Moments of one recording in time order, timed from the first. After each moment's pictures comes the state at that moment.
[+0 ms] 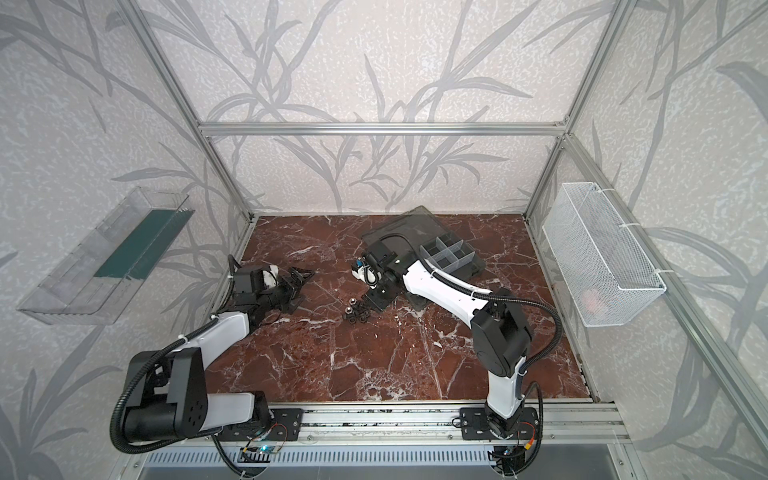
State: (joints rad) left arm 0.09 1.33 0.58 0.09 0.57 -1.00; right arm 0.79 1.87 1.54 -0.85 -0.13 -0.07
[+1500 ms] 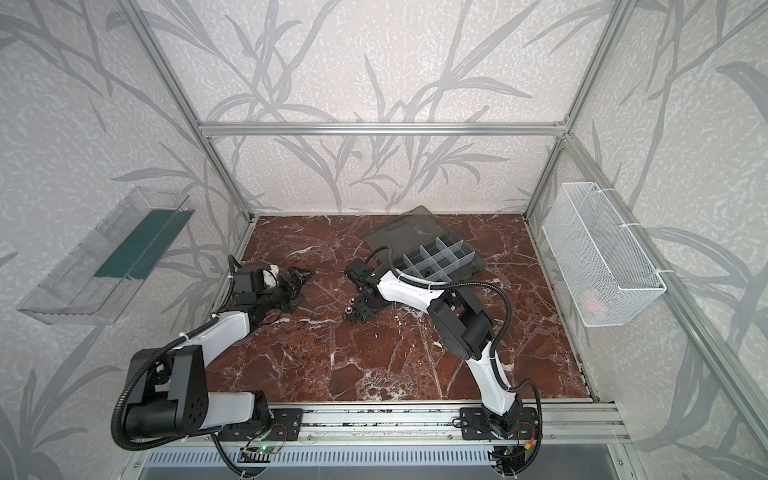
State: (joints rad) left arm 0.09 1.34 0.58 0.11 0.58 -1.00; right arm 0.84 2.13 1.61 -0.74 0.04 0.26
